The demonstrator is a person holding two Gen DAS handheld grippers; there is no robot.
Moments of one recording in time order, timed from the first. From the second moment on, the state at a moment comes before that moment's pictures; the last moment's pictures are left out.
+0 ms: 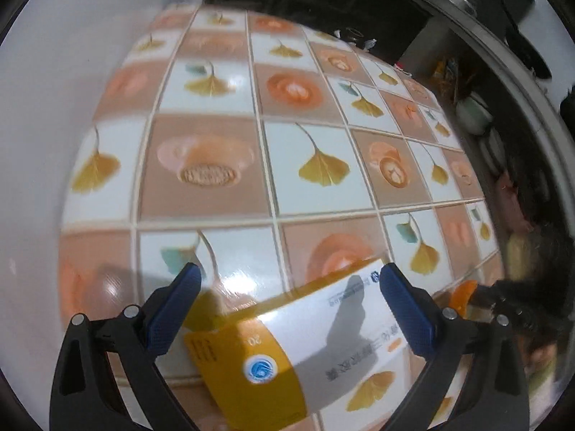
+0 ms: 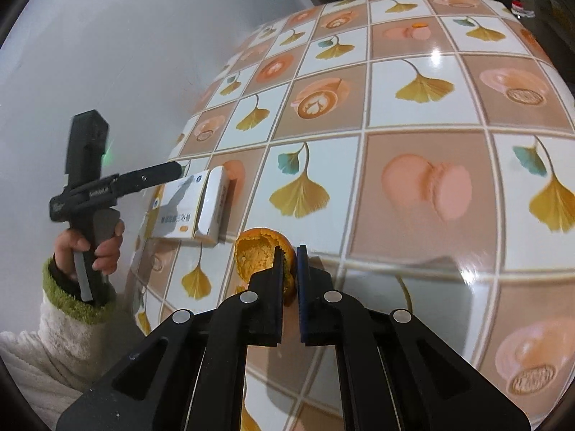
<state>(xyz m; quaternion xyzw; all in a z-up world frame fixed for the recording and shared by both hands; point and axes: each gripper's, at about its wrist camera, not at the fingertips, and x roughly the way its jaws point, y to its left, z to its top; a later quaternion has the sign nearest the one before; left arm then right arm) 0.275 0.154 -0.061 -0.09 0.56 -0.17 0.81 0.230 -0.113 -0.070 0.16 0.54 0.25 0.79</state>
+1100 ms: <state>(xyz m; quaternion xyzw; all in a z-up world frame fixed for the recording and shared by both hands) 0.187 0.058 -0.074 0.13 0.54 -0.20 0.81 0.191 -0.146 -0.079 0.23 0.52 0.23 0.79</state>
